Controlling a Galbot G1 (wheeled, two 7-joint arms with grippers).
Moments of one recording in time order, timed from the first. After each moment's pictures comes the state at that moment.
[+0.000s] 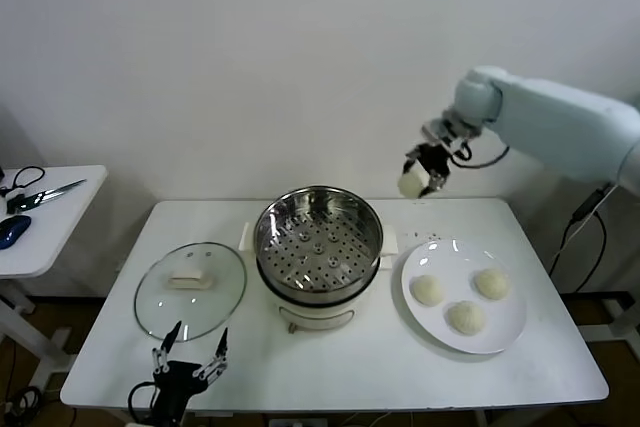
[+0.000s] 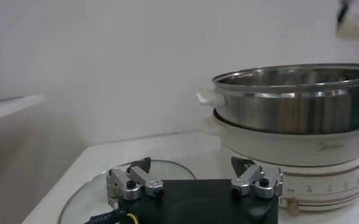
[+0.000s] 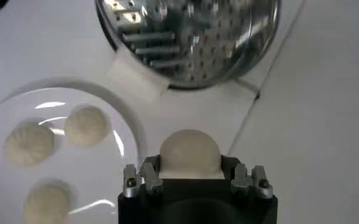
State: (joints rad) left arm 1.81 -1.46 -0.63 -2.08 -0.03 -0.02 0.09; right arm 0.88 1.09 -1.55 1.13 0.35 0.34 -1.10
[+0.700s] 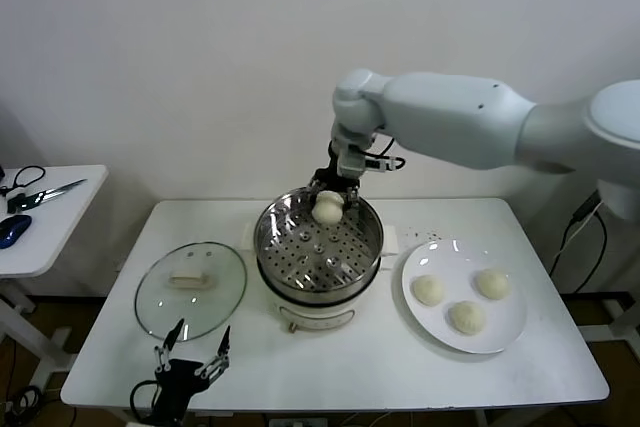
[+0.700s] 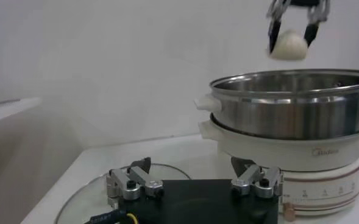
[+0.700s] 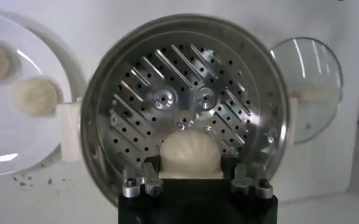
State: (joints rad) left arm 1.81 -1.46 -0.62 -2.09 -0.03 -0.02 0.09; right arm 0.66 1.36 -1.45 1.02 -0.07 0.73 -0.96
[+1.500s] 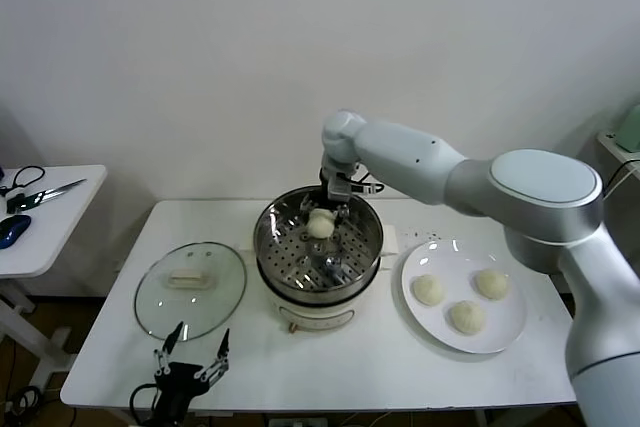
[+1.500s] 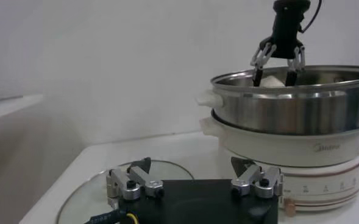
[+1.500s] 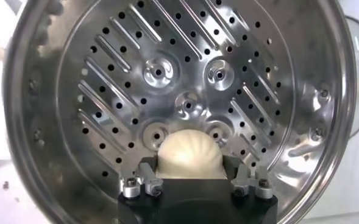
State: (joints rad) left arm 1.82 -1.47 -0.62 -2.08 -0.03 -0.03 0.08; right arm 0.47 1.47 -1.35 0.72 -0.24 0.82 -0.89
